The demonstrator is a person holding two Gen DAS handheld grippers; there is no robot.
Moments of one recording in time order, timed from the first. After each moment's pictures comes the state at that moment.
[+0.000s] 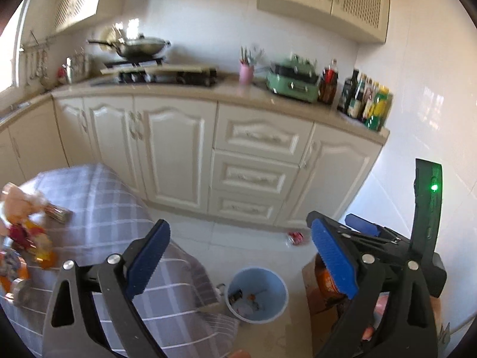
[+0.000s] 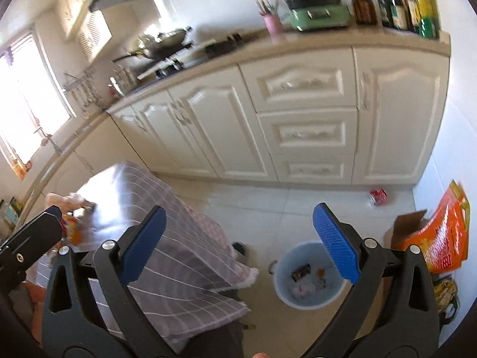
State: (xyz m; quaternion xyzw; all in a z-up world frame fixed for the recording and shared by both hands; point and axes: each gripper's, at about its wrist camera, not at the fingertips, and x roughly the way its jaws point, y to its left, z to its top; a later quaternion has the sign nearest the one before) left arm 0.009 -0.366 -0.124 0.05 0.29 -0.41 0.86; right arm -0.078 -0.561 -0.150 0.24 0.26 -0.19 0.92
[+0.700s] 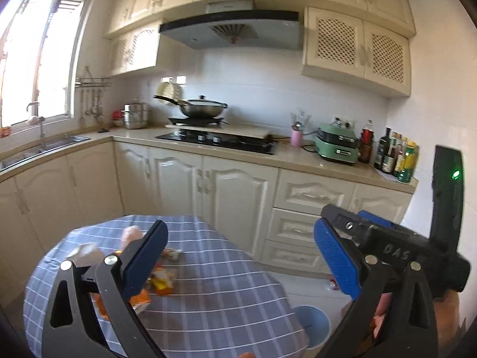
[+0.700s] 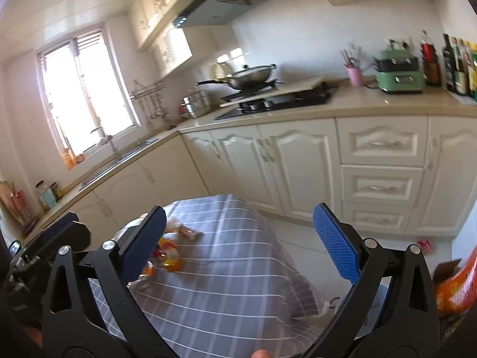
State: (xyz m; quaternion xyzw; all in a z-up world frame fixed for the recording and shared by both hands) left arm 0.011 -0.194 -0.041 0.01 0.18 -0.32 0.93; right arm -0.031 -0.413 -0.049 0.19 0.17 -0.07 0.97
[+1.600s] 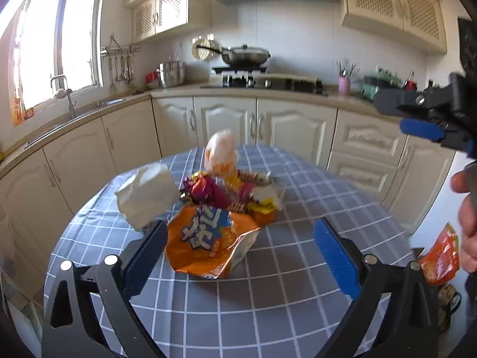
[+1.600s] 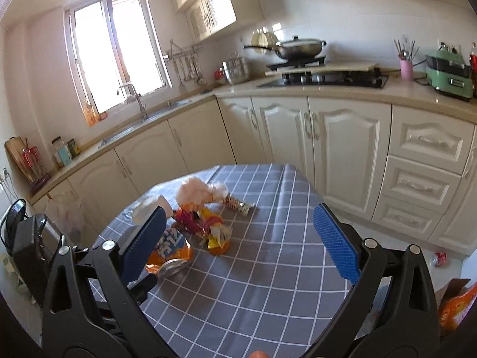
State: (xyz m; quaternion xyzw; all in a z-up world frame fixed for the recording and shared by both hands) left arm 0.087 -0.105 -0.170 0.09 0.27 -0.24 0.93; right arm 0.048 -0.325 -0.098 0.14 0.25 0.00 0.96
